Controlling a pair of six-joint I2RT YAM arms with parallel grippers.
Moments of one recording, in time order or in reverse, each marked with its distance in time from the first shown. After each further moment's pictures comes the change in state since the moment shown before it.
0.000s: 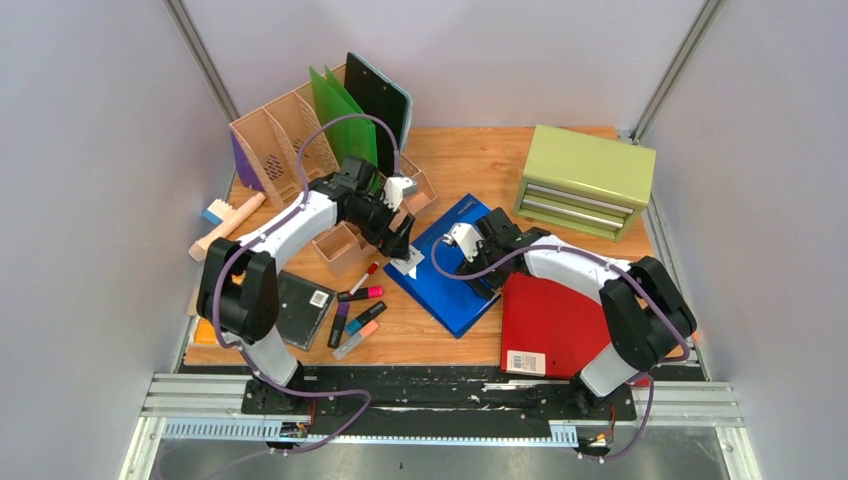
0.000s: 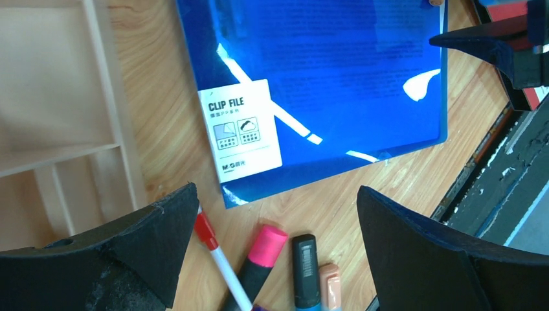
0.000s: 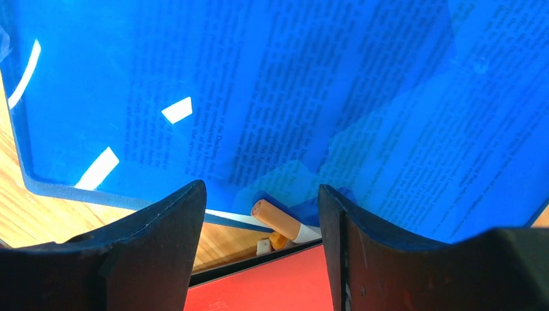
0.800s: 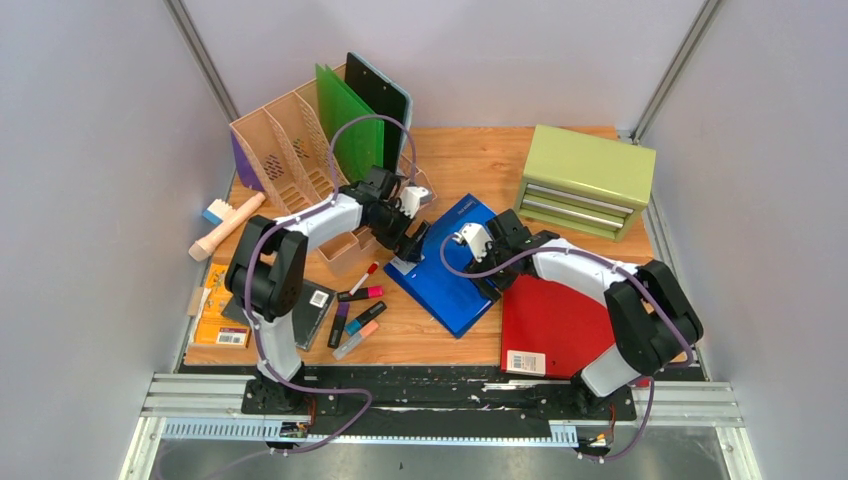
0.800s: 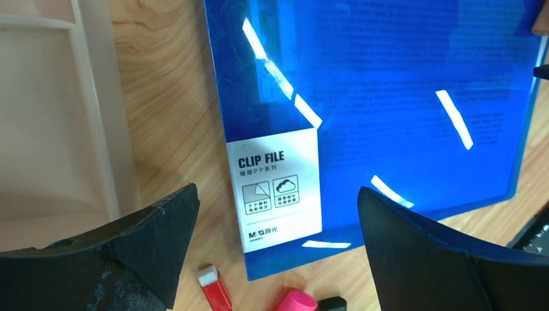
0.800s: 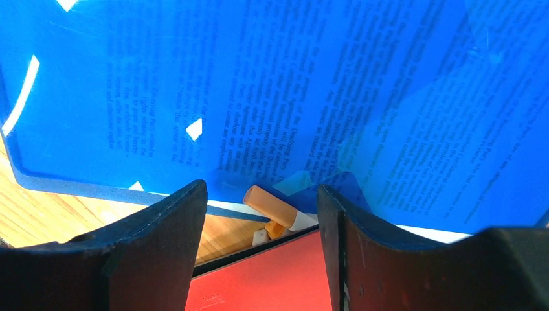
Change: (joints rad) left arm -0.065 0.195 0.008 0.154 -0.100 -0.086; right arm -0.054 -0.039 -0.059 0.036 -0.035 0.037
